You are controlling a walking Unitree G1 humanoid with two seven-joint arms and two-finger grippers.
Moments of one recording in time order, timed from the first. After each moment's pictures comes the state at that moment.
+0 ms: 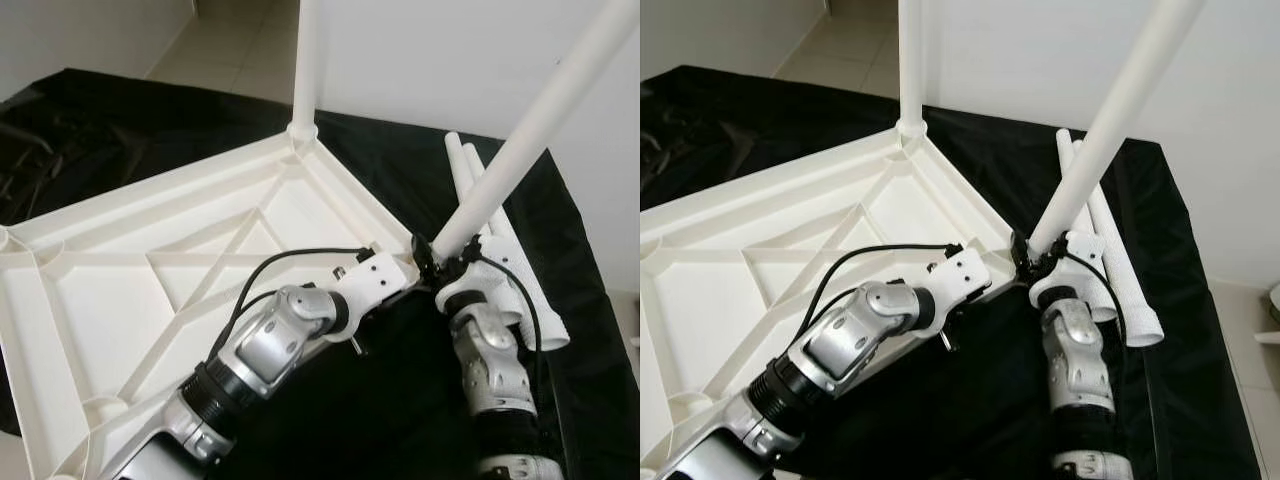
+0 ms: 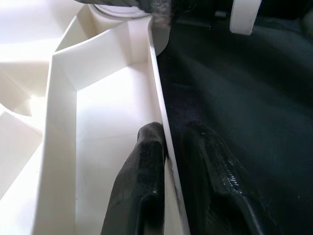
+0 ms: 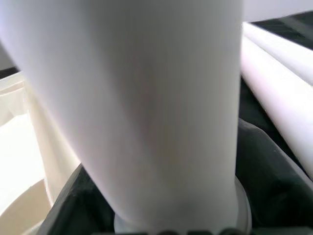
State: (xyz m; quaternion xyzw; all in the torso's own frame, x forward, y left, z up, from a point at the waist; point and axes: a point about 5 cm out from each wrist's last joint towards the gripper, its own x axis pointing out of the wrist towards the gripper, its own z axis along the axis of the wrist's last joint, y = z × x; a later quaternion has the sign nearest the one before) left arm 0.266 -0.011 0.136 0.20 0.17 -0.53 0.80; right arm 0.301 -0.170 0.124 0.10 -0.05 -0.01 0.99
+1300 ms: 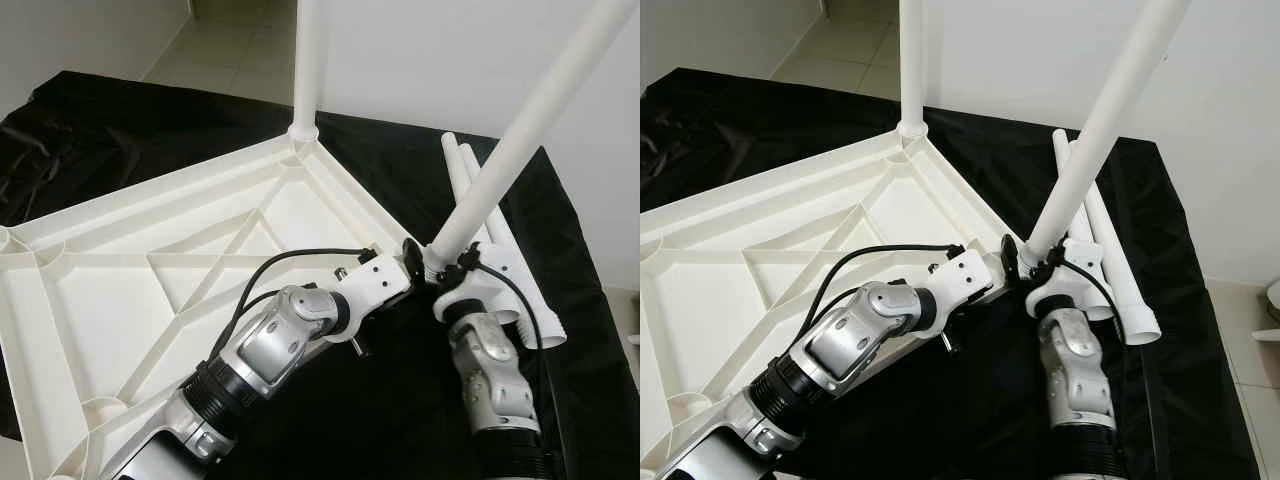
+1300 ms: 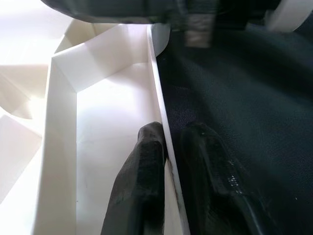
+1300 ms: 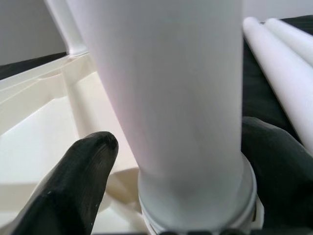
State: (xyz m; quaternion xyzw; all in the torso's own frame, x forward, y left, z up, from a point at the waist) left arm 0.266 -0.012 0.135 0.20 0.17 -0.54 0.80; right arm 0.287 -0.179 0.125 0.07 -0.05 0.09 0.99
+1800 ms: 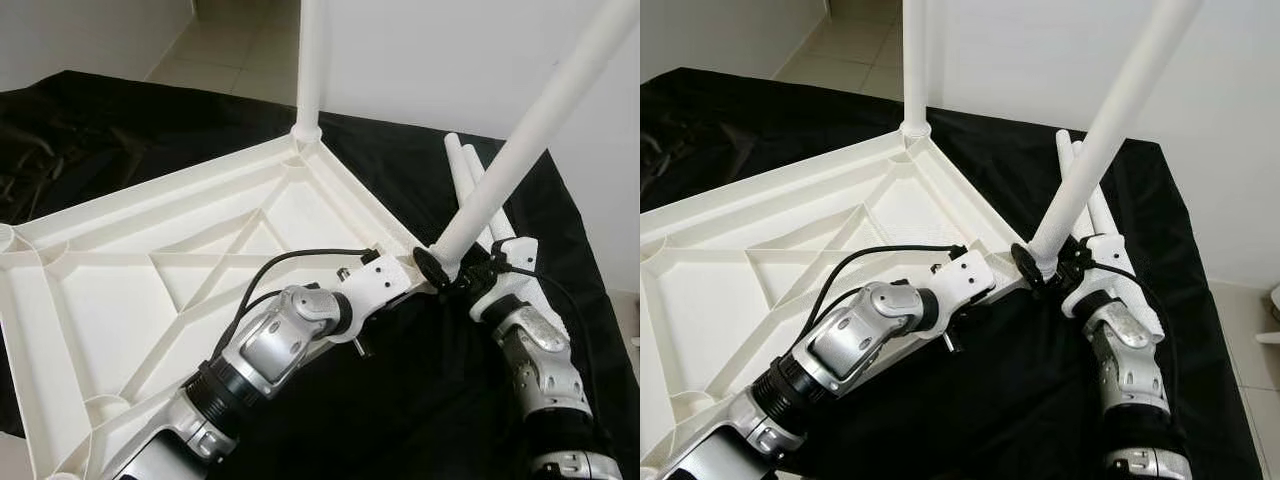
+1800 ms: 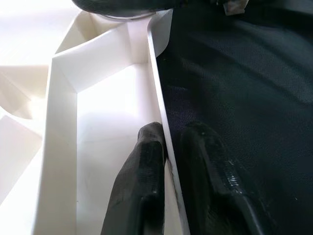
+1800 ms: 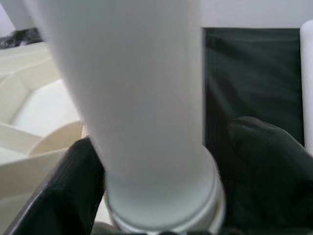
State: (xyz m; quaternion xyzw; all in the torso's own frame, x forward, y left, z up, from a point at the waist) left arm 0.266 -0.015 0.135 0.20 0.17 -0.54 0.80; right arm 0.300 -0.224 0.122 0.00 -0.03 0.22 0.98
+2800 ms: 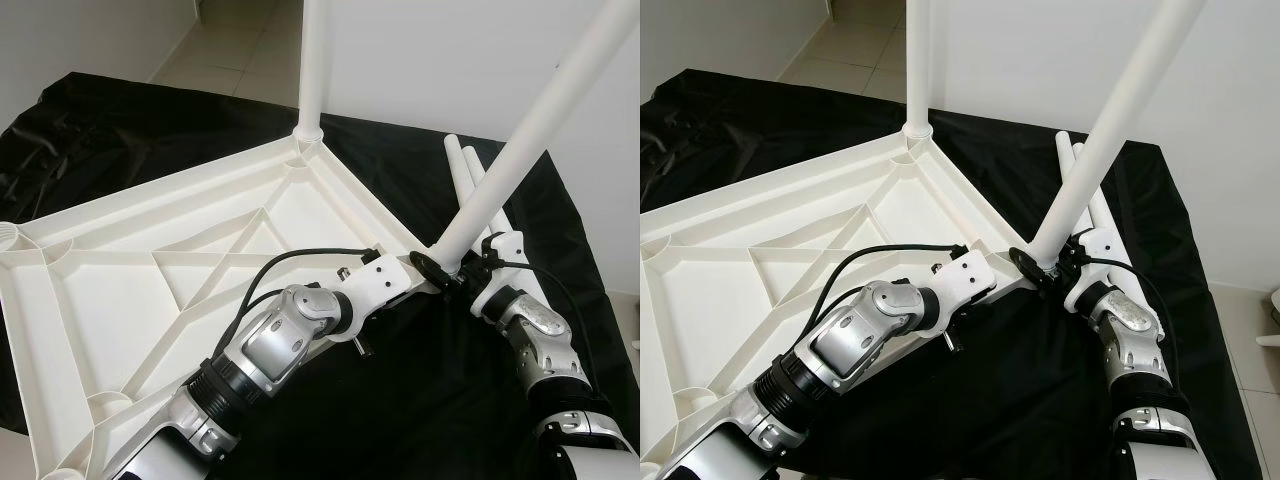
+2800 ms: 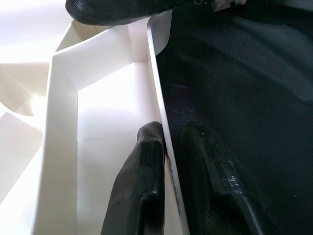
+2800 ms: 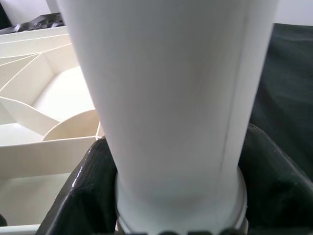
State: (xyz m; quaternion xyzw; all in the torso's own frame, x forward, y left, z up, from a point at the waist) left arm 0.268 -0.015 0.134 0.20 0.17 -0.54 0.80; right arm 0.317 -0.225 0.115 -0.03 -0.01 0.27 0.96
